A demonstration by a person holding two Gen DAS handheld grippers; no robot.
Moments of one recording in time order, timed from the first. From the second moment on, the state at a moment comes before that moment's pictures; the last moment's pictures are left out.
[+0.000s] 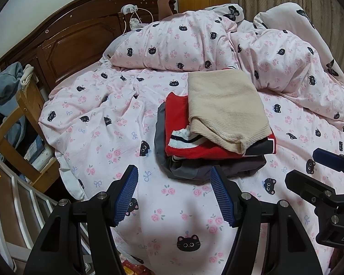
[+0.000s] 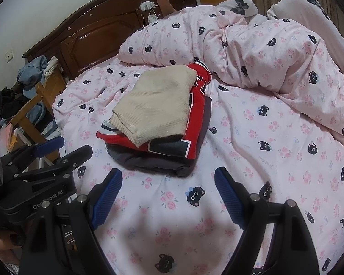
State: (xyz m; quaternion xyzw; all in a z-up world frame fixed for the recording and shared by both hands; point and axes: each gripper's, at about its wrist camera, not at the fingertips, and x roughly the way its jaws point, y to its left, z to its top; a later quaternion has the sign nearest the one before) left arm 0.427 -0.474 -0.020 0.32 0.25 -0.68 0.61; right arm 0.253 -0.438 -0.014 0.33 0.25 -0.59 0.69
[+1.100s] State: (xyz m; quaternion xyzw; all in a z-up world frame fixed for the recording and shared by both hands) left arm 0.424 -0.473 -0.022 0.32 0.24 -0.68 0.61; right arm 0.252 -0.439 -0.016 0.34 0.25 -0.59 0.69
